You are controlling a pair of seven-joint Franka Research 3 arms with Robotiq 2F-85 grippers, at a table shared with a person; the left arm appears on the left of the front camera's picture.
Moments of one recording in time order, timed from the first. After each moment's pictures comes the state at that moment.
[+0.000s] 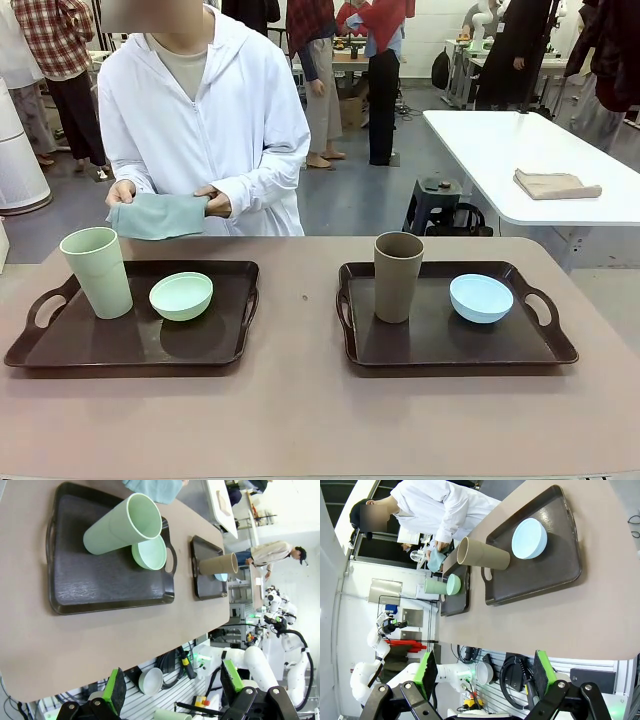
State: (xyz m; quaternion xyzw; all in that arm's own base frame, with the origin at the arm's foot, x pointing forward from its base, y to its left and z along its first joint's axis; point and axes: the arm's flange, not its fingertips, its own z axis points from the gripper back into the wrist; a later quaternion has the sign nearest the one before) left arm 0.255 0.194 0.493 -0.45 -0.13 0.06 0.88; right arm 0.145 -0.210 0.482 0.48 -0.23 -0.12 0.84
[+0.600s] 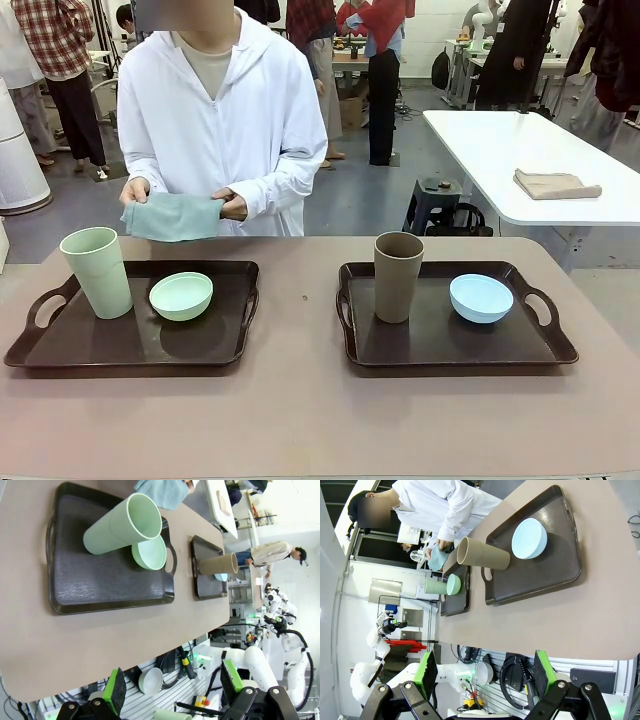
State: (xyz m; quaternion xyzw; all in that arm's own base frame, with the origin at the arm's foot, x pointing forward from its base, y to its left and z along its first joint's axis) left arm 0.254 0.193 0.493 -0.45 -0.13 0.06 0.88; right arm 0.145 -0.210 0.482 0.48 -0.23 -0.12 0.84
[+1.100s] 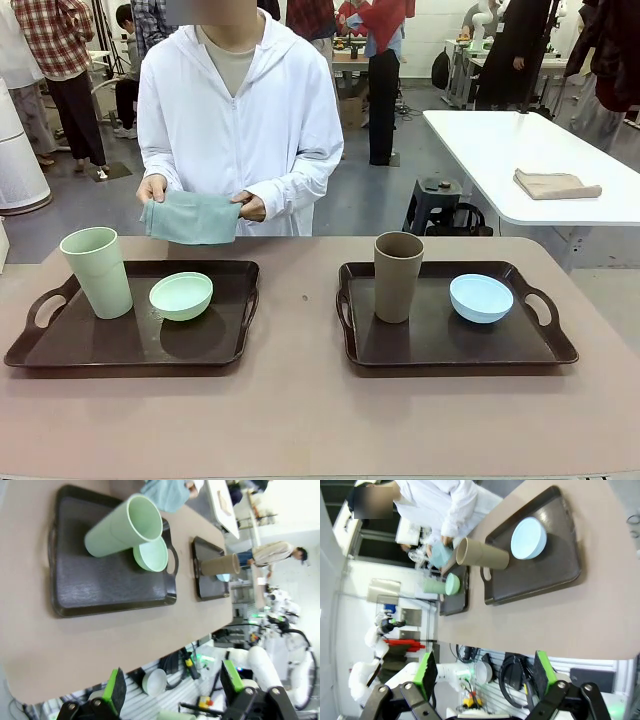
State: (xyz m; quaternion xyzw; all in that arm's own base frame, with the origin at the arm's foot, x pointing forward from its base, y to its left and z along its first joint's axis) left arm 0.258 0.192 0.497 -0.44 -0.13 0.05 0.89; right arm 0.150 -0.206 0.485 0.47 -0.22 -0.11 0.85
